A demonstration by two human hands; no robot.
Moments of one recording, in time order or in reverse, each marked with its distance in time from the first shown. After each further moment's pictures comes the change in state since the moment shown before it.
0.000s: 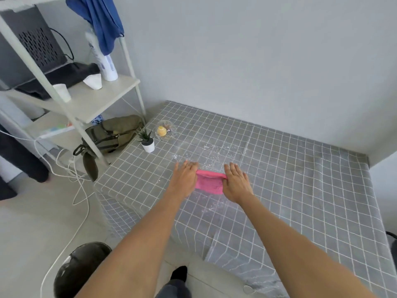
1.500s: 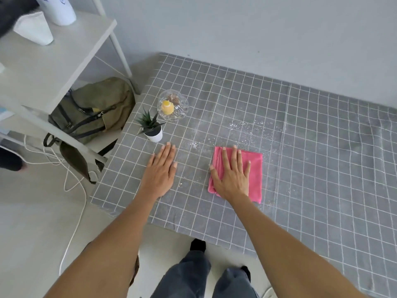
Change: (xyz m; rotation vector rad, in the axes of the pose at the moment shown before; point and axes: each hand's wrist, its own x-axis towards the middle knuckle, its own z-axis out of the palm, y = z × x) left_hand 0.059 -0.220 0.092 -0.053 -0.107 0.034; right_hand 0.115 -0.091 0.122 -0.018 0.055 0.267
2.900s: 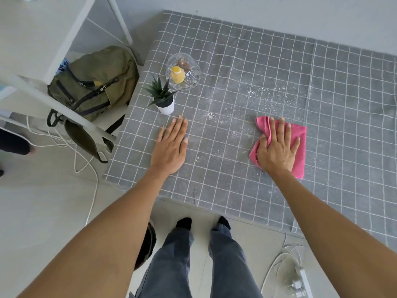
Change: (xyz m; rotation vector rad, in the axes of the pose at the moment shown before) left_hand -0.007 -0.013 -0.002 -0.023 0.023 0.048; right_hand -0.002 0.047 0.000 0.015 0.119 0.264
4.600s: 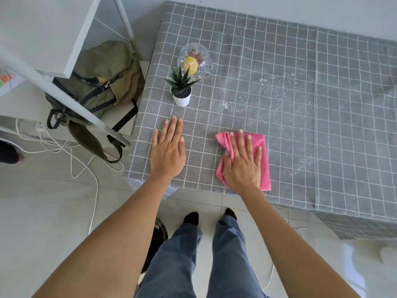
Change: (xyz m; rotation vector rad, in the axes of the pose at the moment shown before) left_hand -0.038 -0.049 -0.008 -0.002 0.081 -0.060; right_hand -0.113 -0.114 0.044 0.005 -0.048 -0.155
